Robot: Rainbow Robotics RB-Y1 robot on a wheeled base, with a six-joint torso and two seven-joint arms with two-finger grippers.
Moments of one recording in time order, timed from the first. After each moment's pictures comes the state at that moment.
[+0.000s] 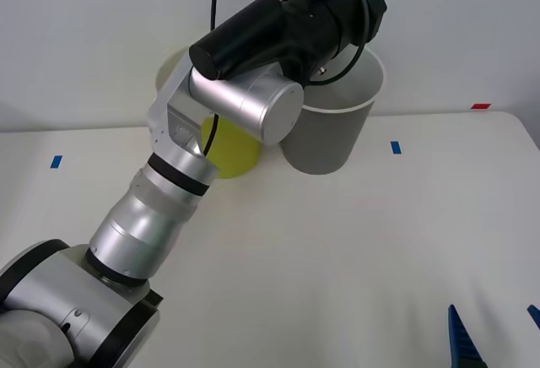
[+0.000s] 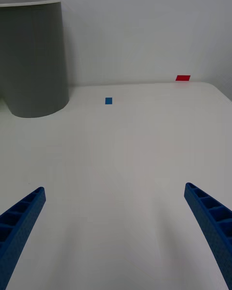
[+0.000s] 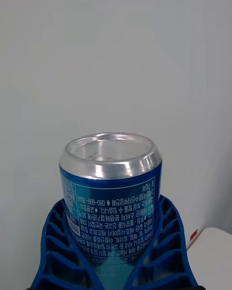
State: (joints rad) right arm 1.07 -0.40 0.16 -2.21 -0.33 -0.33 1.63; left arm -0.83 0.05 -0.33 -1.53 0.37 0.41 -1.65
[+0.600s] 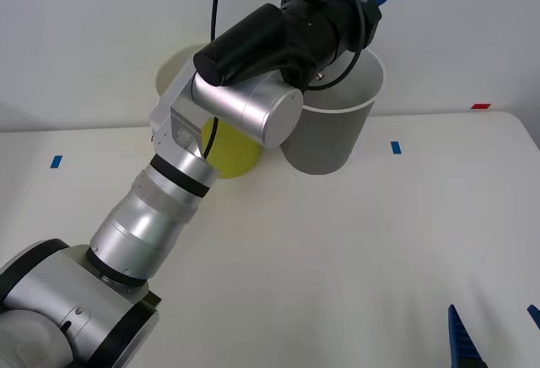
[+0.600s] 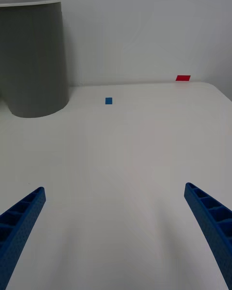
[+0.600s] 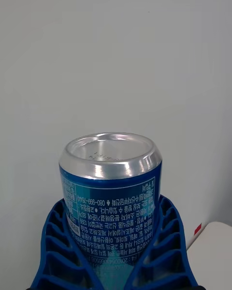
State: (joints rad) right arm 1.07 -0.40 0.16 -2.21 -0.33 -0.33 1.63; left arm -0.83 0.05 -0.34 -1.48 0.36 0.38 -1.65
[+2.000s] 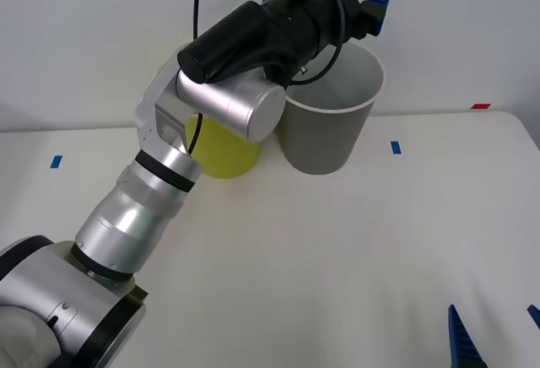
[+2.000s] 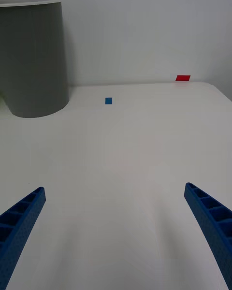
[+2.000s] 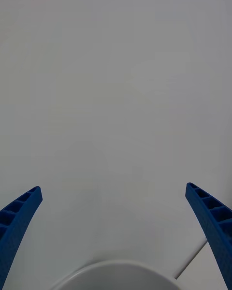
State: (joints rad) right arm 1.07 -0.40 0.16 -2.21 -0.33 -0.33 1.63; left arm -0.83 0.10 -0.33 -1.48 0.36 0.36 -1.59
